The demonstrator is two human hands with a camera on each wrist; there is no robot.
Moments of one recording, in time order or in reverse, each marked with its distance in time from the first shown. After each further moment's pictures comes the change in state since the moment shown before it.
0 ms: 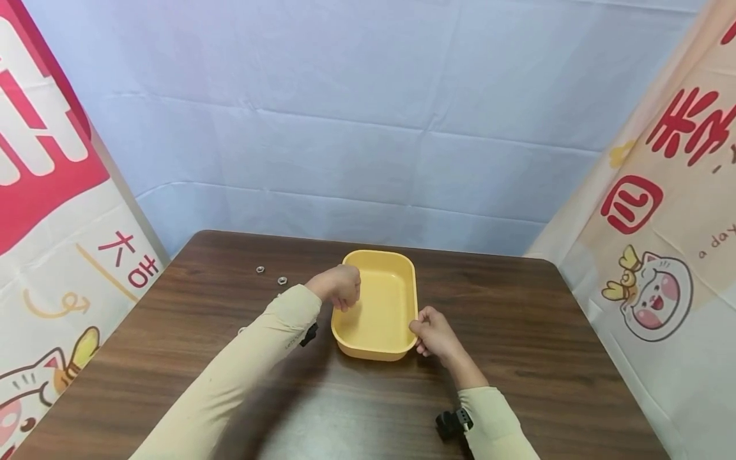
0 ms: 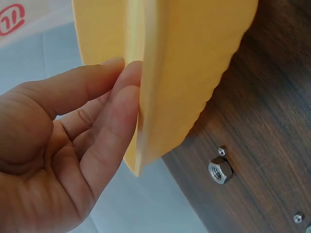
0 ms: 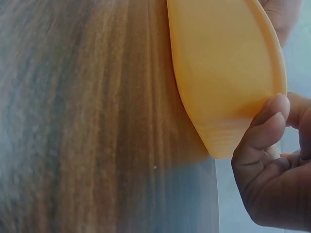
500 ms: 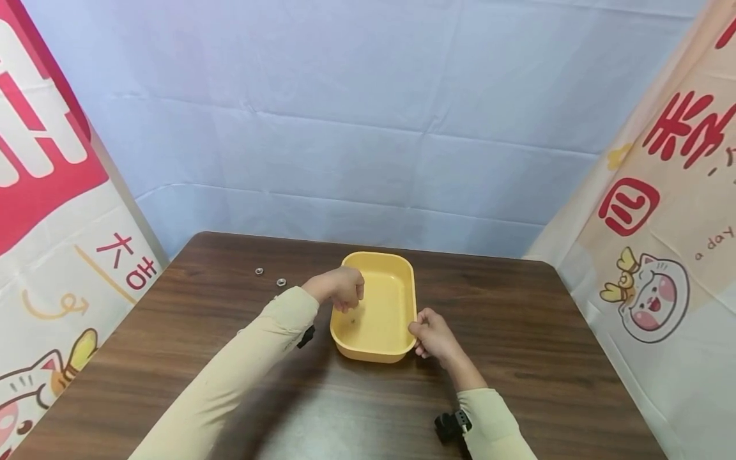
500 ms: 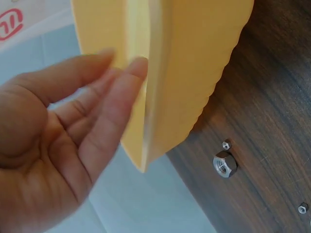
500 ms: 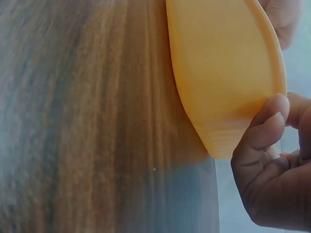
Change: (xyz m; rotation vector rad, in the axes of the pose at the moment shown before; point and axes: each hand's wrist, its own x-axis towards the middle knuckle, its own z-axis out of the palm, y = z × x) left_hand -0.002 0.001 0.000 0.037 -0.014 0.085; right_hand 0.001 -0.001 -0.001 0.003 -0.009 -0.006
